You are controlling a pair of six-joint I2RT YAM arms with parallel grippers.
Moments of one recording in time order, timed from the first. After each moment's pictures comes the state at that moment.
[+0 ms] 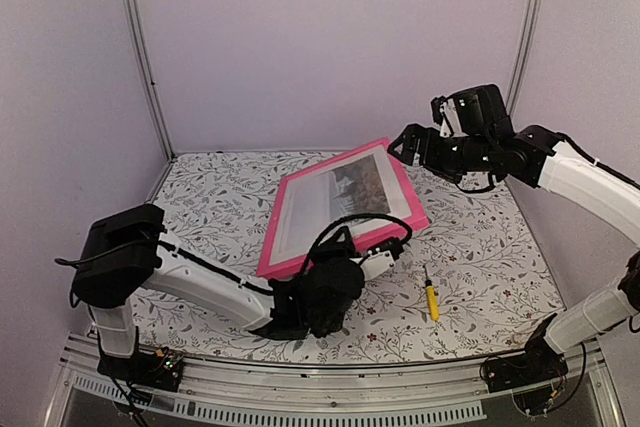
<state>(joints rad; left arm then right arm) -1.38 1.99 1.09 0.65 -1.19 0.90 0.66 1.39 1.32 -0.50 0.02 0.66</state>
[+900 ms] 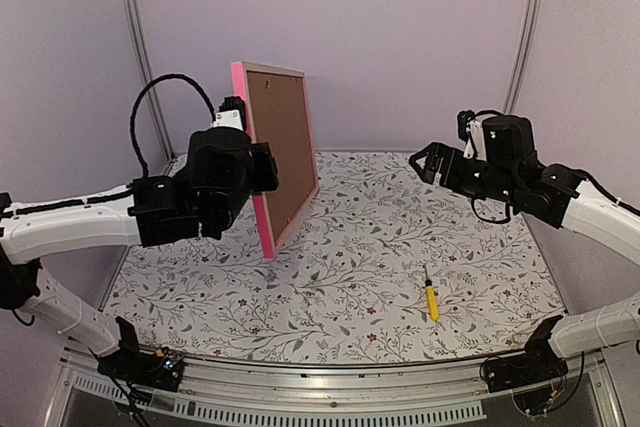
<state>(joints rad) -1.09 1.38 1.15 -0.05 -0.94 -0.39 0.66 1.15 1.03 -0.30 0.12 0.62</state>
